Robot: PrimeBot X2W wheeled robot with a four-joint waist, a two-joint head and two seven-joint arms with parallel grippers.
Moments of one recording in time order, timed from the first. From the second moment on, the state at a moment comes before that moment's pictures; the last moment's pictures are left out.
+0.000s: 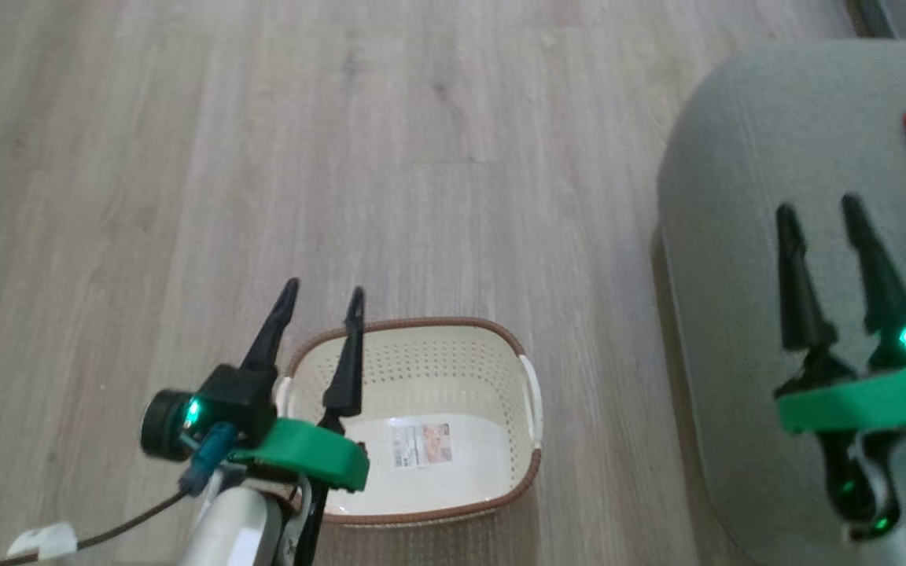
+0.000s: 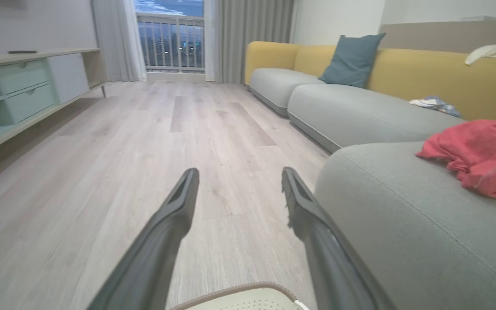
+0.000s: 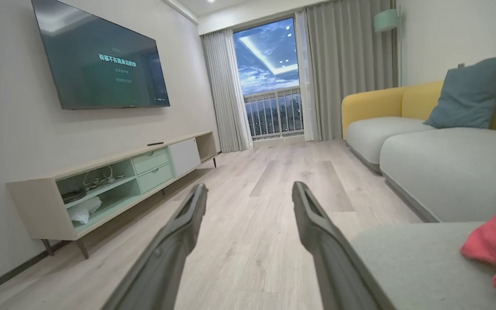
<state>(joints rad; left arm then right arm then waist) -0.12 0.06 -0.32 0.08 -0.21 0.11 -0.26 -0.13 -0.24 0.05 -0.03 0.46 0.13 -0.26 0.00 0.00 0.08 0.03</state>
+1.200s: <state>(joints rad) -0.02 0.05 -0.25 0.15 -0.32 0.13 -0.26 0.01 -0.11 0.08 0.10 0.33 0.13 -0.26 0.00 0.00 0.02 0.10</state>
